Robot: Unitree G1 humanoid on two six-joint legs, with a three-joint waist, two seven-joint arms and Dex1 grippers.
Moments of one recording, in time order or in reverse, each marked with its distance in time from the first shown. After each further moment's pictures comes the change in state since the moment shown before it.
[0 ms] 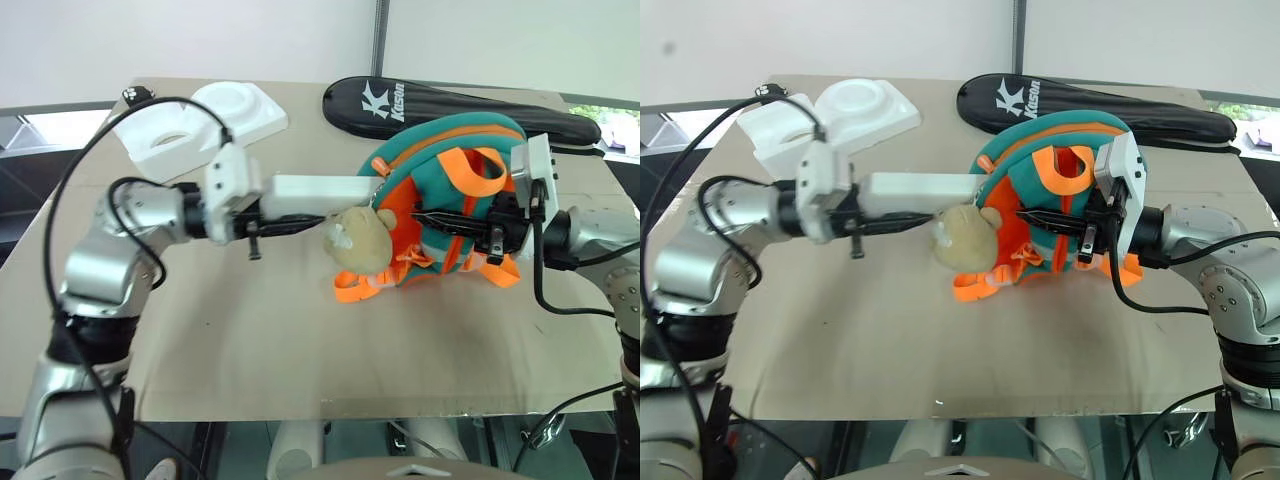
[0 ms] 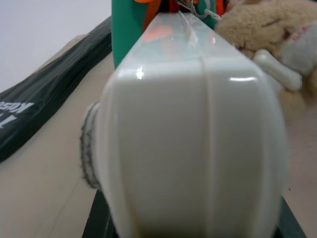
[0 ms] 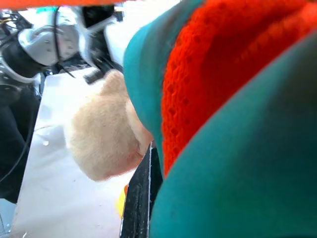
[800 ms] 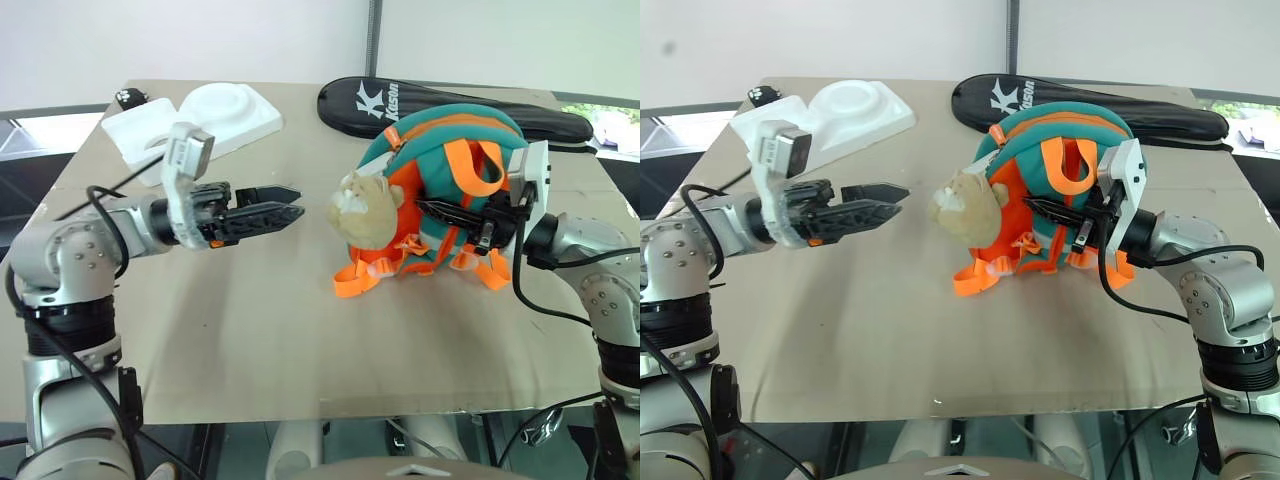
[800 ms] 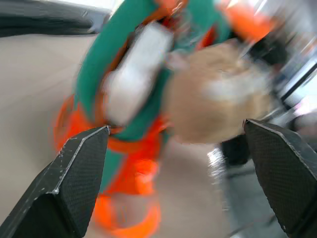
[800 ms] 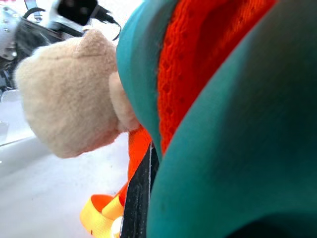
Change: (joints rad) left arm 0.040 -0.056 0.368 0.038 -0.530 0.754 0.094; right arm 0.055 0.080 0.006 0.084 -0.110 -0.139 -0.053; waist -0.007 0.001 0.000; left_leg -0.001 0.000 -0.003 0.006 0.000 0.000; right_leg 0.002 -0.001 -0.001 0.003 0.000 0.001
